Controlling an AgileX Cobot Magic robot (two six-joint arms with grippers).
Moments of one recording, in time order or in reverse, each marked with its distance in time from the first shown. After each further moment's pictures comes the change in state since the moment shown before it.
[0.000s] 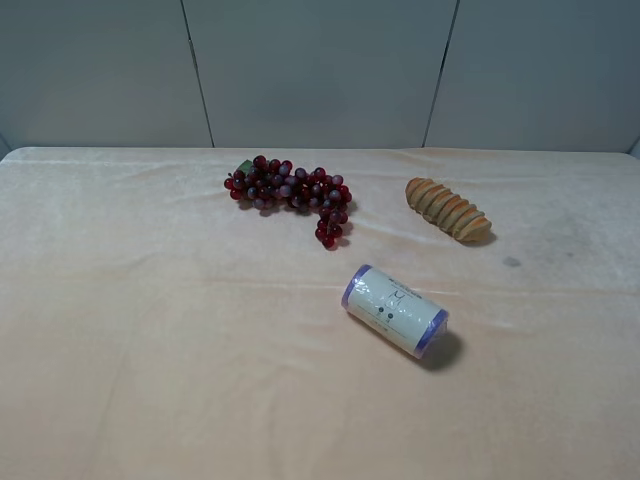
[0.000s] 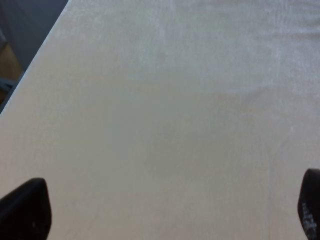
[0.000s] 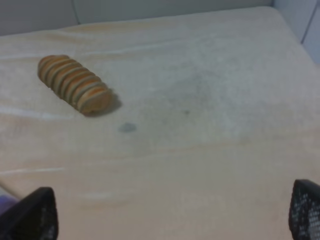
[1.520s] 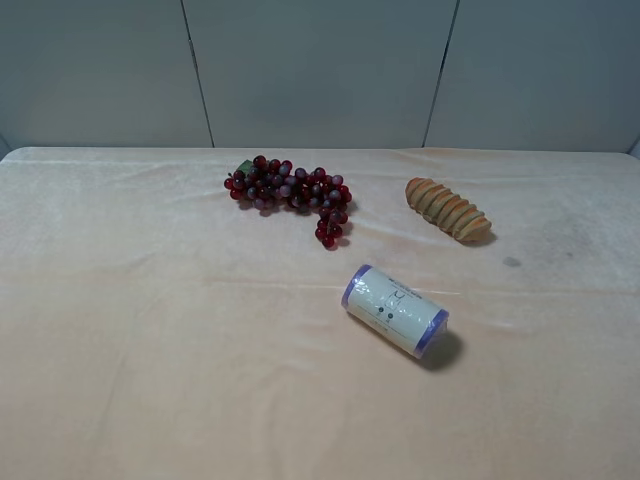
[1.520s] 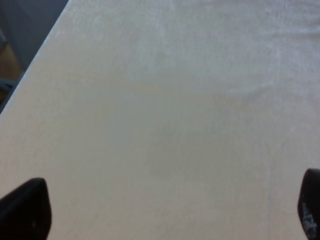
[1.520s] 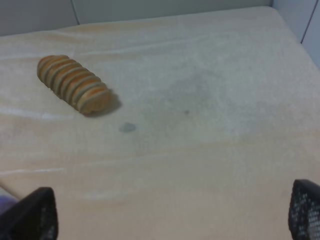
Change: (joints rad) left arm 0.000 0.000 0.000 0.000 0.000 0.000; right arm 0.000 0.000 0.000 0.000 0.000 0.000
